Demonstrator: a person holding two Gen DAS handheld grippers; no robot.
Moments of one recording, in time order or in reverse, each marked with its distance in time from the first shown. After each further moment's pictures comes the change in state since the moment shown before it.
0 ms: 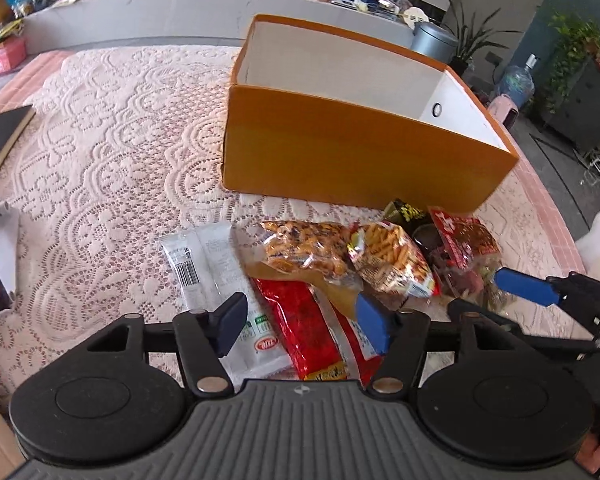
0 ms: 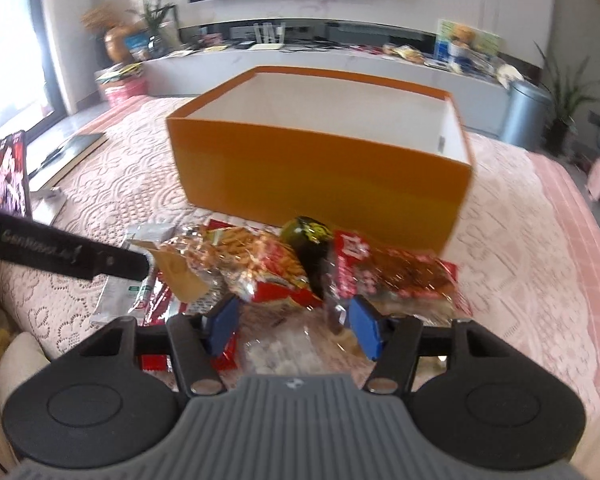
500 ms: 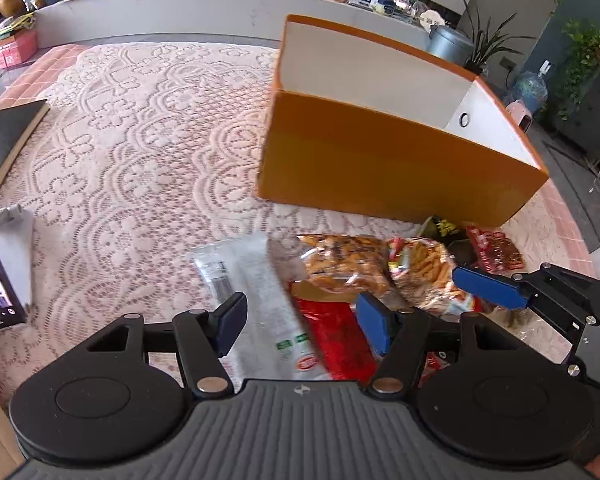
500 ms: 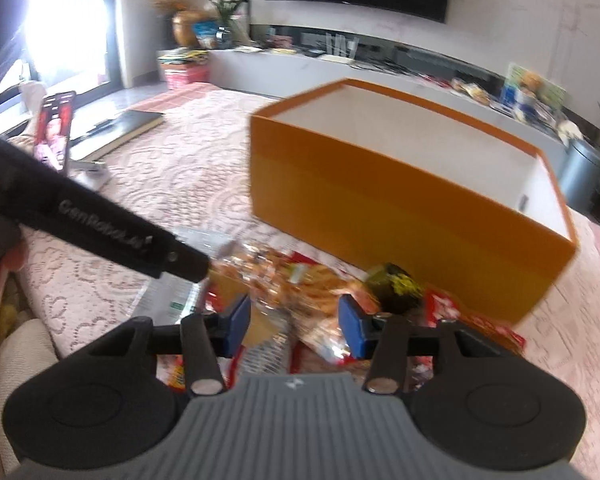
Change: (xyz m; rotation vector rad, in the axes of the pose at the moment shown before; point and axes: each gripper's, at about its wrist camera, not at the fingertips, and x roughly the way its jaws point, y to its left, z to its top) left arm 0.006 0.023 0.013 -0.013 -0.009 0.037; right arm 0.035 0.050 0.016 -0.190 -0.047 0.111
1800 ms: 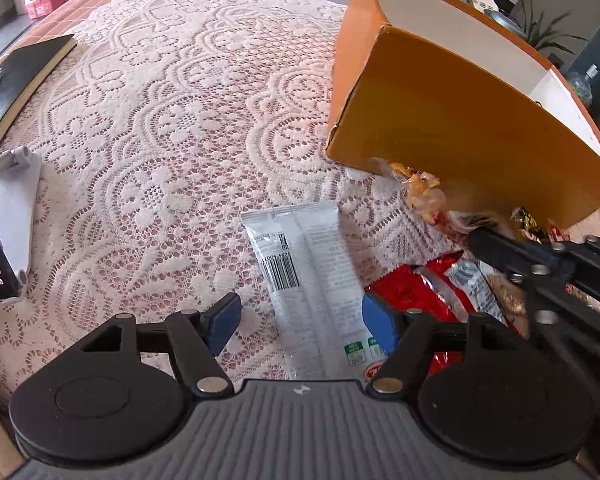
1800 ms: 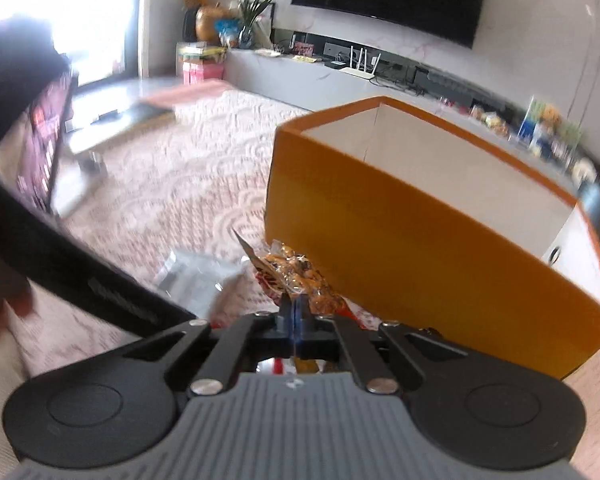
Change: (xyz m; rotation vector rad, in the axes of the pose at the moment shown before) left arm 0.049 0.032 -0.002 -0.119 0.099 0.072; right arm 0.044 0.013 0.023 -0.064 -0.032 0.005
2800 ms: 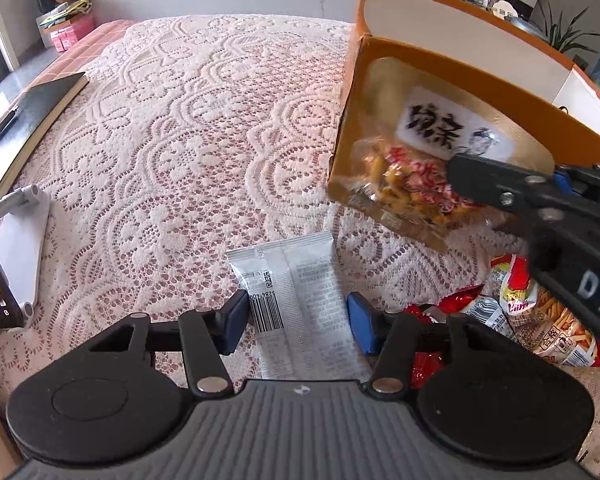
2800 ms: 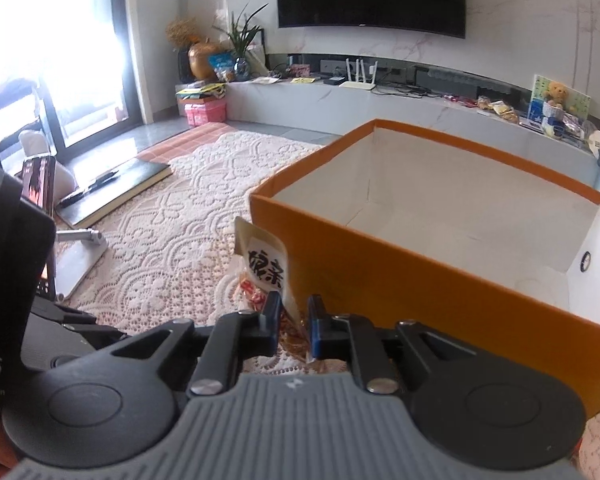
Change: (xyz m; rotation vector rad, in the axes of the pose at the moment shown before) left arm 0.015 -0.023 0.009 0.034 -0.084 0.134; right arm 0.022 -0.025 0.029 0.118 -0.072 0.065
